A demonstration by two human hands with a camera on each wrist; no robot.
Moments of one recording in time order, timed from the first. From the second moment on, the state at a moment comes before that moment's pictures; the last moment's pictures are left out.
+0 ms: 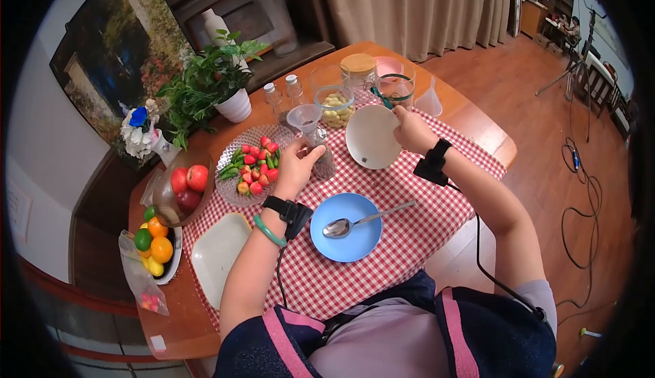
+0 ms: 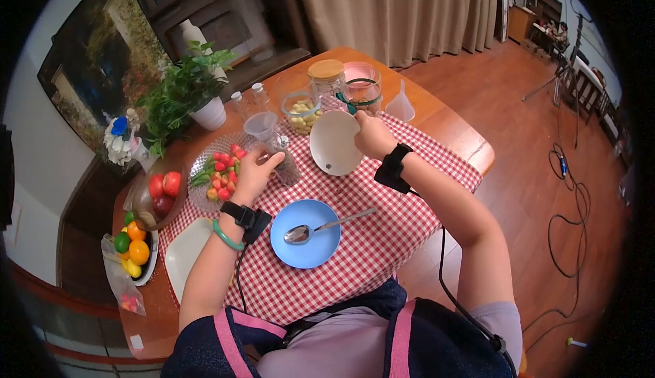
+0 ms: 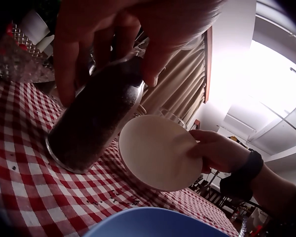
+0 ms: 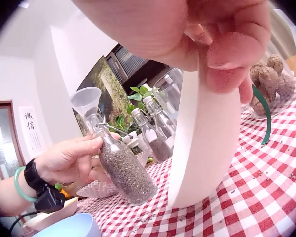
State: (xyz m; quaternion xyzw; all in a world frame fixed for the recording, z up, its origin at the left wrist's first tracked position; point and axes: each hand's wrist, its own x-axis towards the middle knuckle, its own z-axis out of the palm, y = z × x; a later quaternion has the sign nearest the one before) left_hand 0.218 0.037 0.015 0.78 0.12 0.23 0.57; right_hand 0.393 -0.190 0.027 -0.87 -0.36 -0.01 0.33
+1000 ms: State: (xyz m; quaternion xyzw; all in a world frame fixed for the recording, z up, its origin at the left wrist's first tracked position) left_hand 0.118 0.040 0.027 0.72 0.13 0.29 0.61; right_hand 0.332 -0.122 0.189 -0.77 -0.47 -0.22 0.37
